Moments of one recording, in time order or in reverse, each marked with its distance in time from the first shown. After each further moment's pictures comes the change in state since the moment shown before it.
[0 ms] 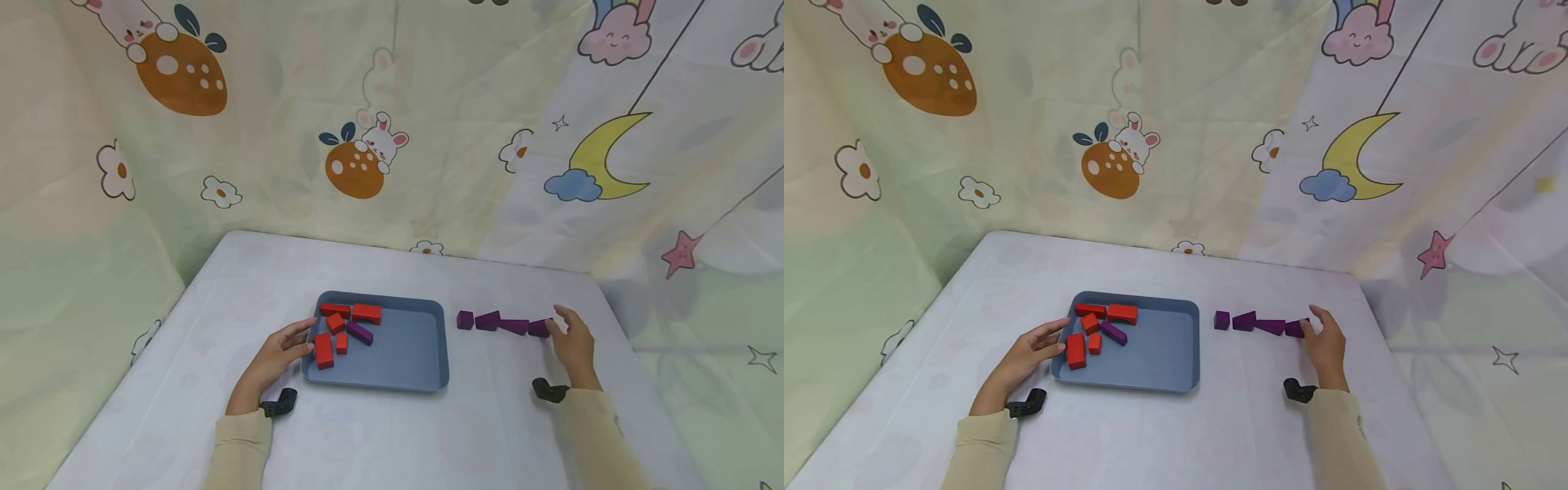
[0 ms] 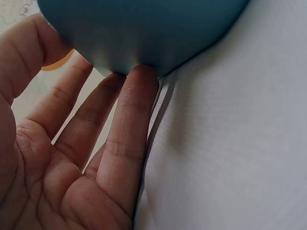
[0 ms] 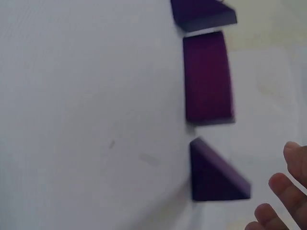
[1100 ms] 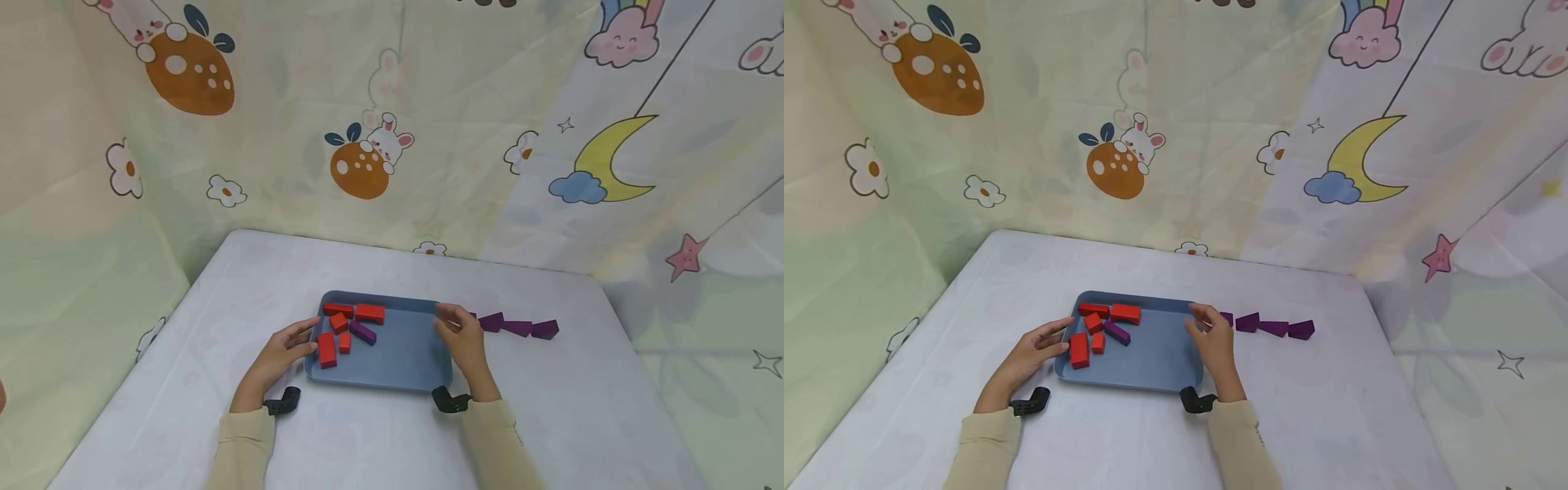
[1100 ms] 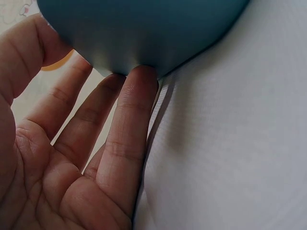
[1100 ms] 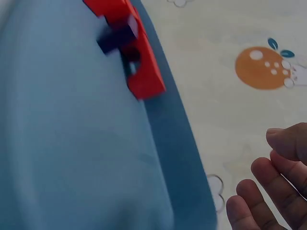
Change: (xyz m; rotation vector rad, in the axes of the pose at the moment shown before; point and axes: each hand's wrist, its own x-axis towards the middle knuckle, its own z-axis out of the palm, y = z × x) left_hand 0.002 -0.002 -0.001 -0.020 0.009 -0.019; right_hand -0.081 -0.139 0.126 0.455 -0.161 -0.271
